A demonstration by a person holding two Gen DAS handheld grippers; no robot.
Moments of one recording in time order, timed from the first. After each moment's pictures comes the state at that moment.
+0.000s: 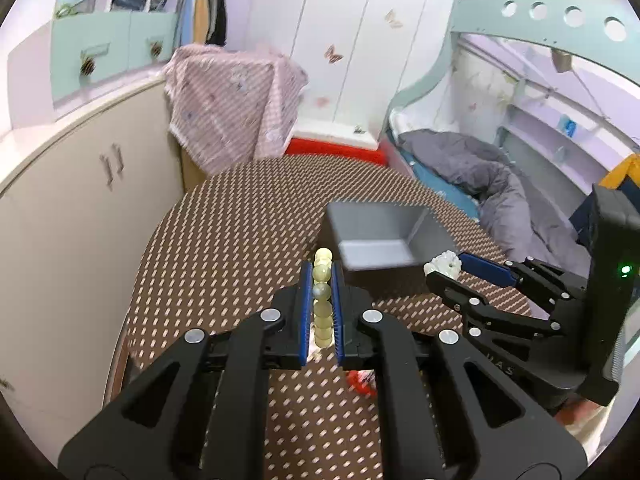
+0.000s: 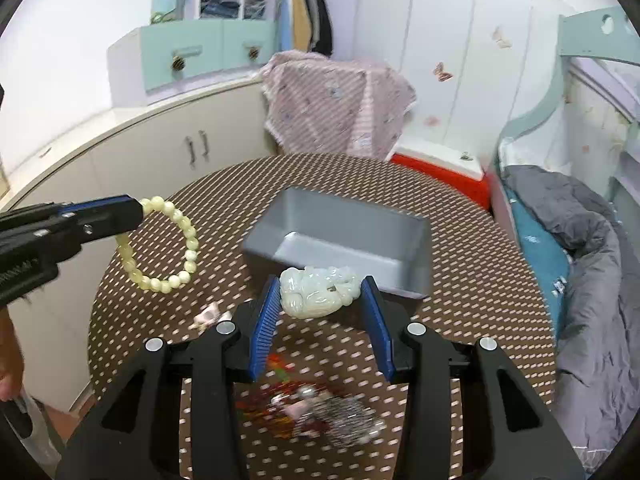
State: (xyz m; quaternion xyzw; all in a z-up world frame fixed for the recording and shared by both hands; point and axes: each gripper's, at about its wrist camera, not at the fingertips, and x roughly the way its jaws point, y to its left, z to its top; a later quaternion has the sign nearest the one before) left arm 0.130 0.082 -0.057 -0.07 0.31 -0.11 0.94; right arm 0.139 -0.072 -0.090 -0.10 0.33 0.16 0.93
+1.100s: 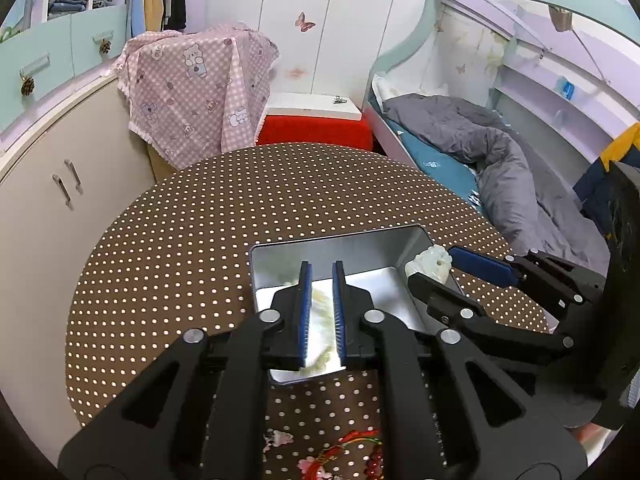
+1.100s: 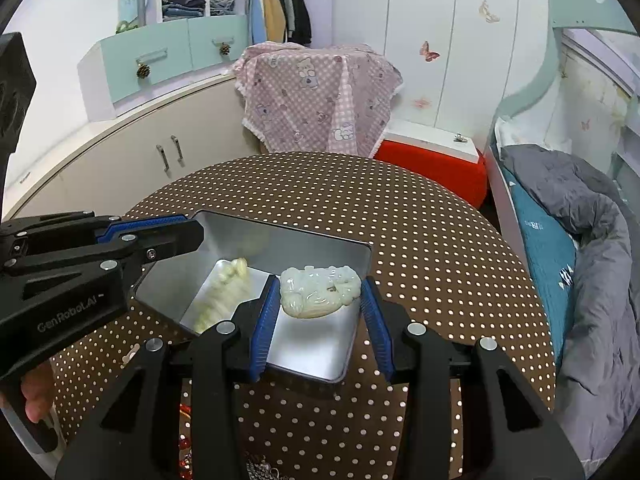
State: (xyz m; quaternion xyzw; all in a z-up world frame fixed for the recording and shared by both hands) left arm 0.236 0.017 -0.082 -0.02 0.37 -0.13 0.92; right arm 0.213 -0.109 -0.106 -0.07 0.36 0.16 0.92
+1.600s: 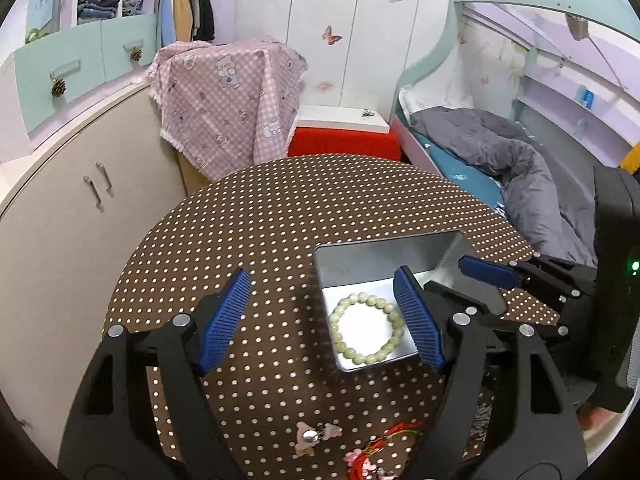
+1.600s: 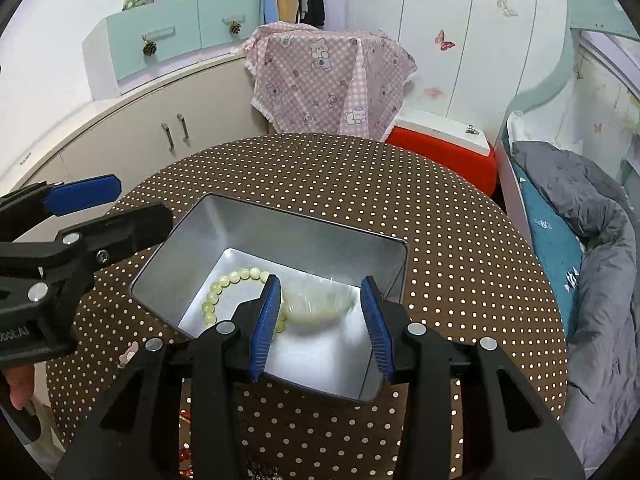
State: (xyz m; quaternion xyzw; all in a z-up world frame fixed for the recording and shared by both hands) left arm 0.225 0.048 -0.081 -0.02 0.35 -0.08 0.93; right arm 0.225 -0.091 -0.118 -0.10 0.38 0.17 0.90
